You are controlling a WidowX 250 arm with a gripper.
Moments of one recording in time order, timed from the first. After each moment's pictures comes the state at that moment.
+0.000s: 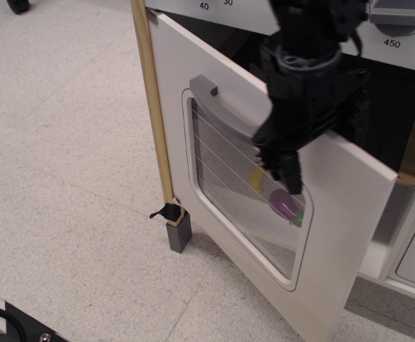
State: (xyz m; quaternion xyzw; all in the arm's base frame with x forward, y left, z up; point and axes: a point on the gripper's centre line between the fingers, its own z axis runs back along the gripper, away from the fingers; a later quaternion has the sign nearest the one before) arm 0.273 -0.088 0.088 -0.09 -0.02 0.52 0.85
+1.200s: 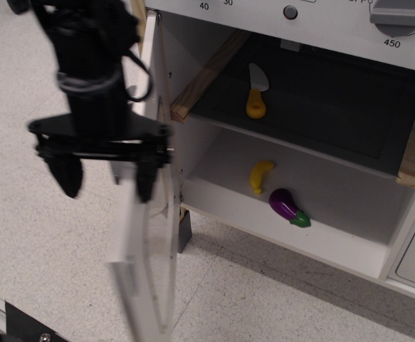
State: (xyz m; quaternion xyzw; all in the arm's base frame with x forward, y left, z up) arm 0.185 0.052 0.080 0.03 -0.01 0.22 0.97
